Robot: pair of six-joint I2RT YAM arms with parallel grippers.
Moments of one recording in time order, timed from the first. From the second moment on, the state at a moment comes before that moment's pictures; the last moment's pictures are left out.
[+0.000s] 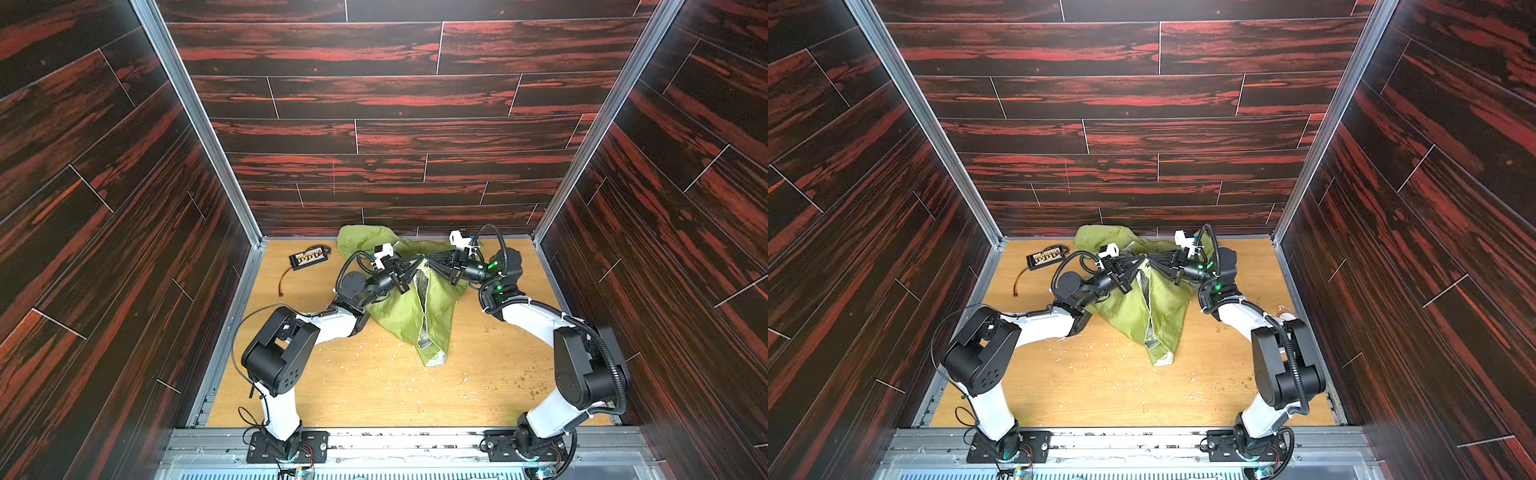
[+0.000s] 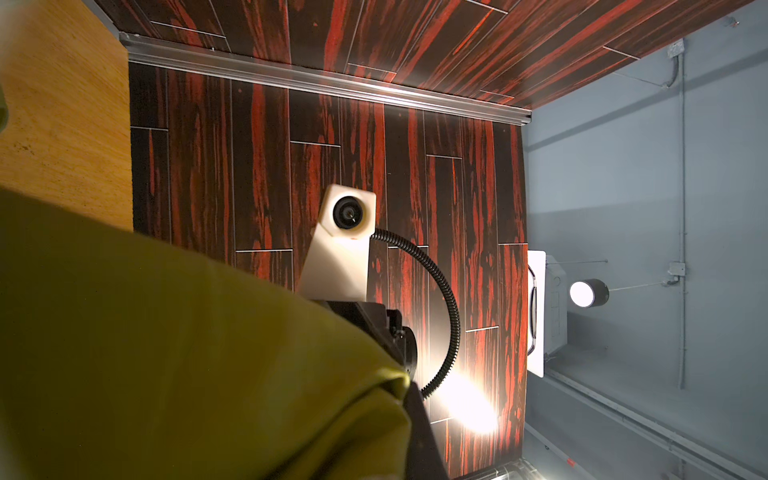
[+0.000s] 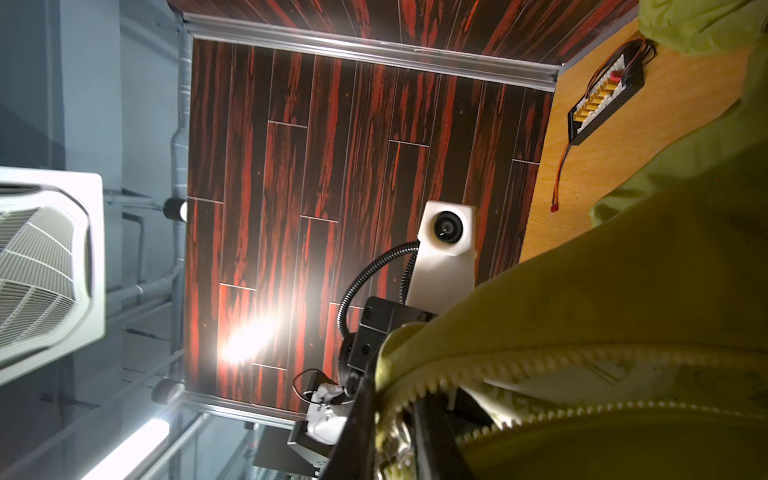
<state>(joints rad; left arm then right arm) -0.56 1.83 0.99 1.26 0.53 -1.89 0.29 1.65 0.98 0.91 -1.03 1.62</state>
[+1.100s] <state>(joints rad) -0.56 1.84 0.99 1.23 0.53 -1.89 0.28 1.59 1.02 0.54 -1.03 1.36</state>
